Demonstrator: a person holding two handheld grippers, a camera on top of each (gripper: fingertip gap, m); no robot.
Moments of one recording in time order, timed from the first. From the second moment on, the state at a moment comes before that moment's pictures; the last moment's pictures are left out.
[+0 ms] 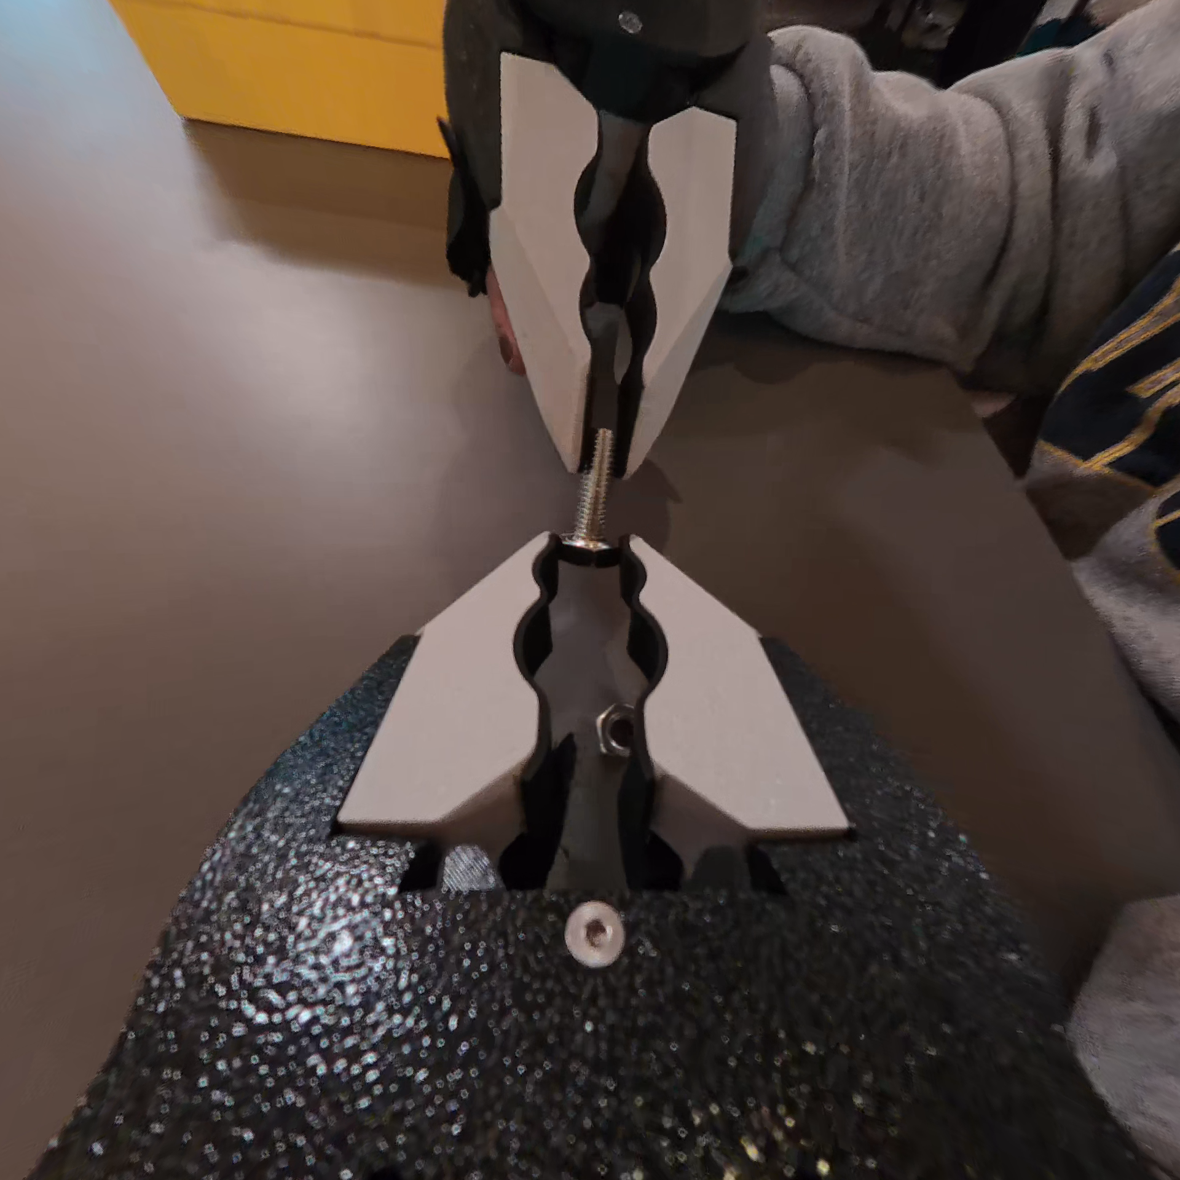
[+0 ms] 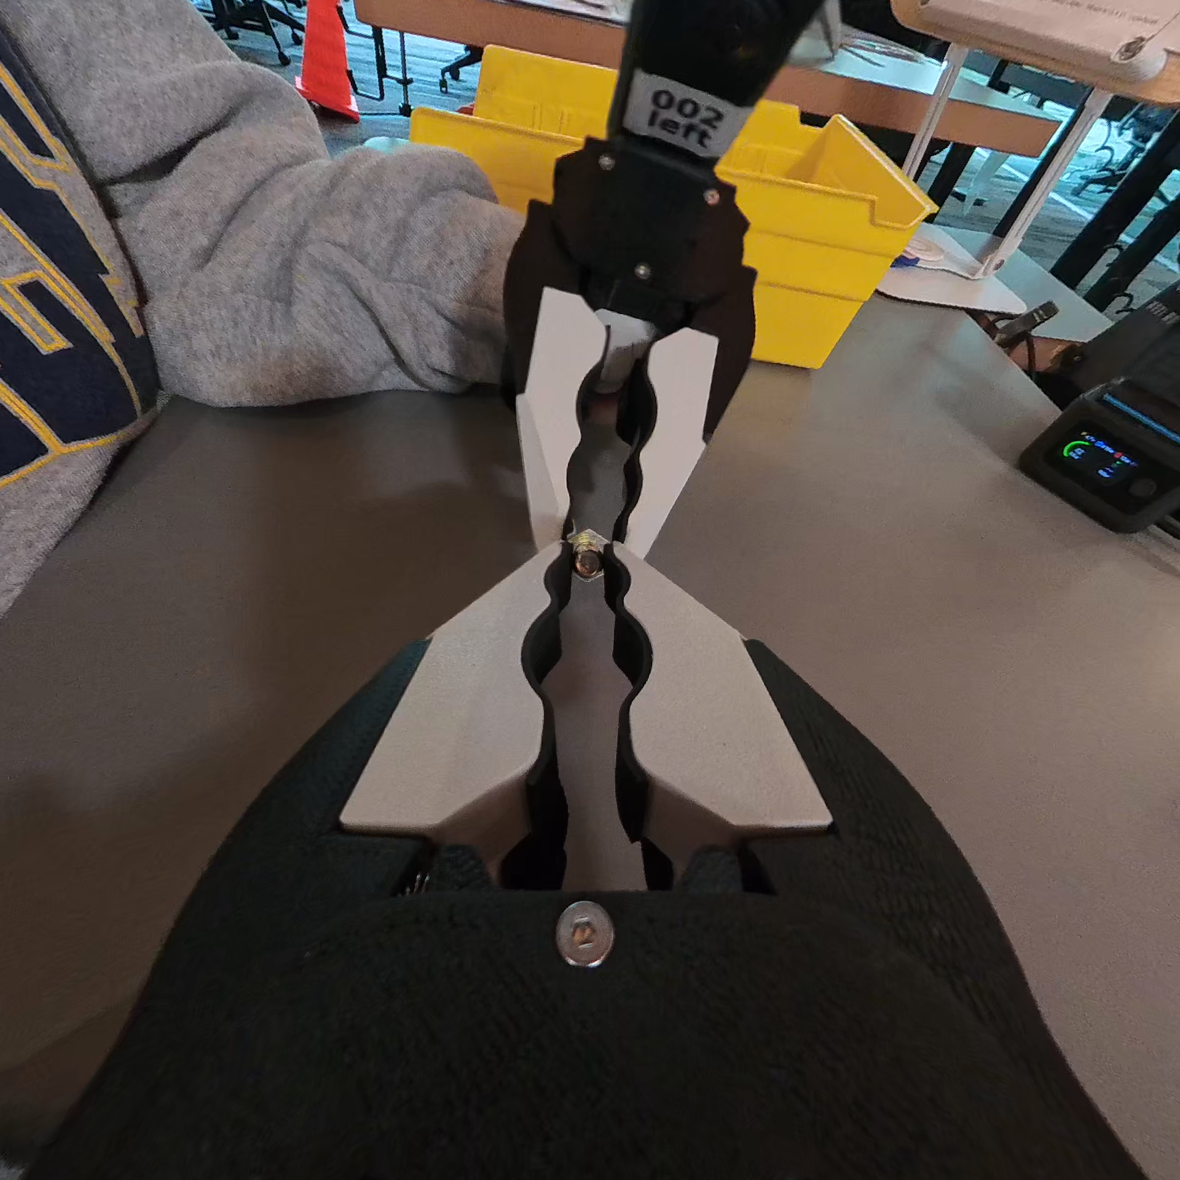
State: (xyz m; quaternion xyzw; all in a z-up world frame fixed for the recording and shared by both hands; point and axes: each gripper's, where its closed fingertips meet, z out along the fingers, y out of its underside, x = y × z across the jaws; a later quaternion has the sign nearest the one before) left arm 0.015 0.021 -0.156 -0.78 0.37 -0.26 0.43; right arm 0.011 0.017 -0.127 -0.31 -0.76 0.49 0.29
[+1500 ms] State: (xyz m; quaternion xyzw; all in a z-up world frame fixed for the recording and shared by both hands) left arm -0.002 0.058 -0.047 -0.57 0.13 -0.36 0.73; right arm -0.003 0.063 -0.006 -0.37 -0.75 0.43 0.34
